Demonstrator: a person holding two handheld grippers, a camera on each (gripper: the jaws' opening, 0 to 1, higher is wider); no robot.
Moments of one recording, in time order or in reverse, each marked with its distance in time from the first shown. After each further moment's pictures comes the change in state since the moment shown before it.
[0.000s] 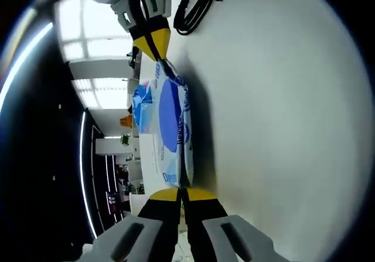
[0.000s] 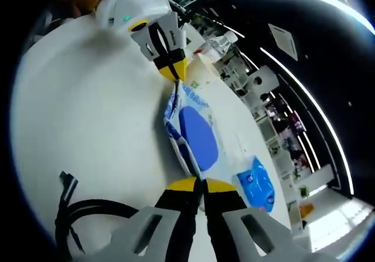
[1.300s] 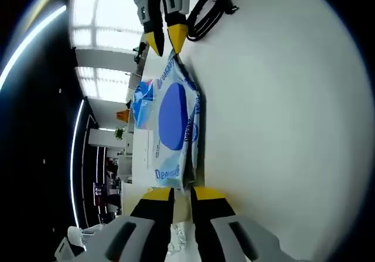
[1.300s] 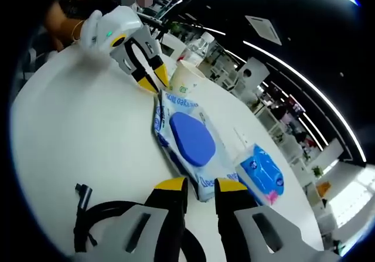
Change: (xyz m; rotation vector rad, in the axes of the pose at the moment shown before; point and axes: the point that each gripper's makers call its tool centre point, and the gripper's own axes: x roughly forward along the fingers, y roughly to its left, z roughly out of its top) left arm -0.016 -0.010 -0.001 -0.151 -0.024 -0.041; right arm -0.012 -0.001 -0.007 0.216 -0.042 -0.002
